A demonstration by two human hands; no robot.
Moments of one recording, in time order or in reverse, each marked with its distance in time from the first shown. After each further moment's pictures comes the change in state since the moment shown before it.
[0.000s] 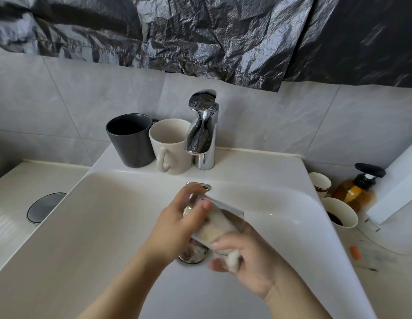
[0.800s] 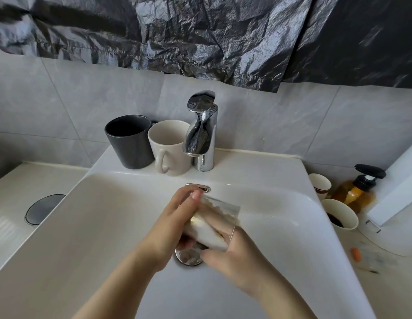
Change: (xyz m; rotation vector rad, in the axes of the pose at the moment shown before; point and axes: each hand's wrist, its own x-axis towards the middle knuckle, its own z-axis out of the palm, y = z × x) left_hand 0.001 0.009 -0.005 -0.284 -0.121 -0.251; right_hand 0.006 0.006 0.005 -0.514 0.068 -0.279
